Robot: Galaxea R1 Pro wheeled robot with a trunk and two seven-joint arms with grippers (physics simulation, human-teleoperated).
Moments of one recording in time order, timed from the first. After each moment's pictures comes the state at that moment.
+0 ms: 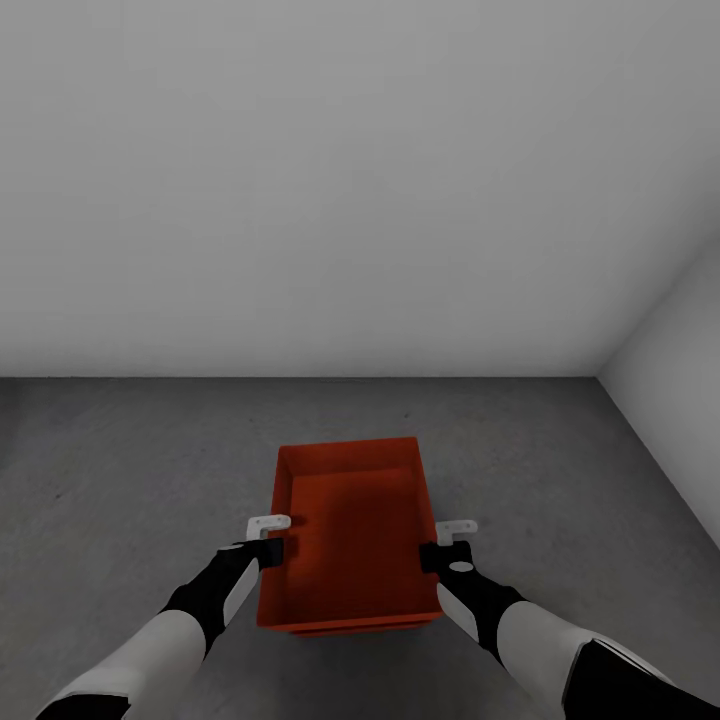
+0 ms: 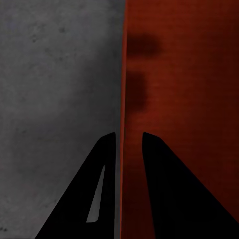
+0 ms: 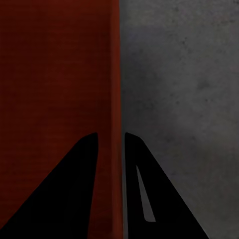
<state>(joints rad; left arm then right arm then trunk) -0.71 -0.06 -0.01 -0.41 0.10 0.27 0.10 -0.80 0.08 0.92 -0.17 -0.81 -0.06 -0.27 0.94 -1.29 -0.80</state>
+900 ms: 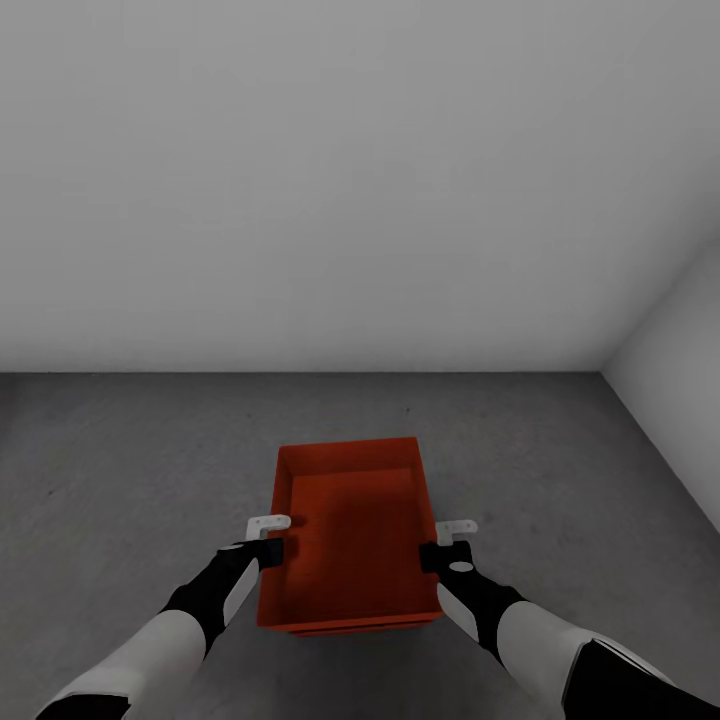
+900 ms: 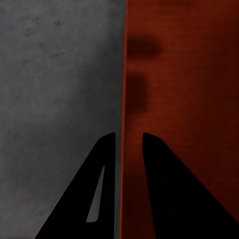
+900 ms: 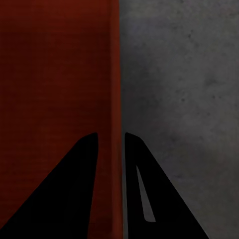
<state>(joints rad) -0.71 -0.06 -0.01 -0.41 0.10 0.27 0.10 -0.80 0.08 0.92 -0.17 -0.81 -0.06 -0.27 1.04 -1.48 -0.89</state>
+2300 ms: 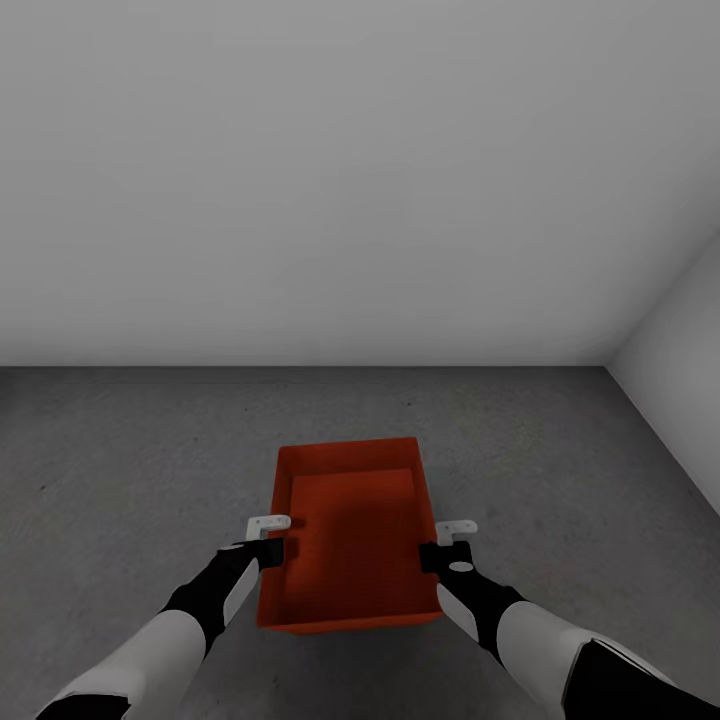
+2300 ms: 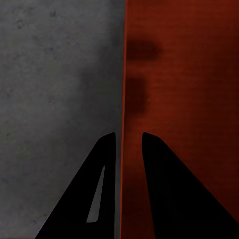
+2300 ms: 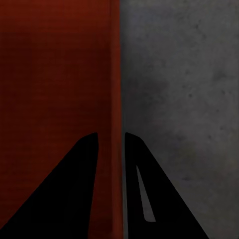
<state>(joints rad) -0.71 -0.06 -0.01 -0.41 0.10 0.27 0.10 -0.80 0.08 0.92 -0.17 -0.81 -0.06 -0.27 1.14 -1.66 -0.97</state>
